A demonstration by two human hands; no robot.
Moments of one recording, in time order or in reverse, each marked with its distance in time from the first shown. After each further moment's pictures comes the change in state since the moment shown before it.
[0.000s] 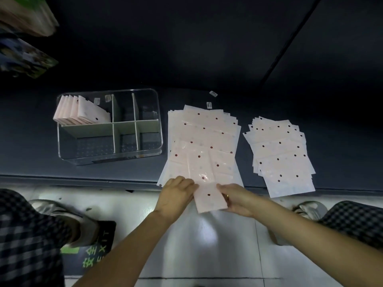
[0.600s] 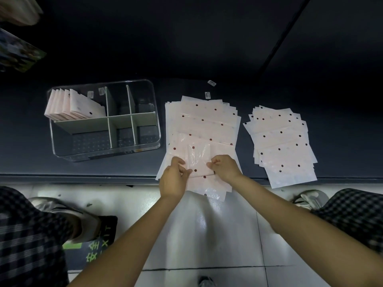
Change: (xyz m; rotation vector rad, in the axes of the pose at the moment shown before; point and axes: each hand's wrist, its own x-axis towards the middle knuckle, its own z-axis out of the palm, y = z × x) left_hand 0.026 0.002 0.004 -0.591 -0.026 -0.837; right_hand 0.037 -0.031 0.017 -0.689 0.360 -0.407
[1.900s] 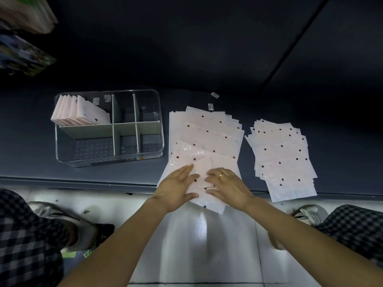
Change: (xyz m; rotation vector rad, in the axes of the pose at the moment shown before) left_hand 0.022 -0.021 -0.019 0.664 -0.361 0.634; right_hand -0.008 0.032 -0.008 -0.756 0.169 -0.909
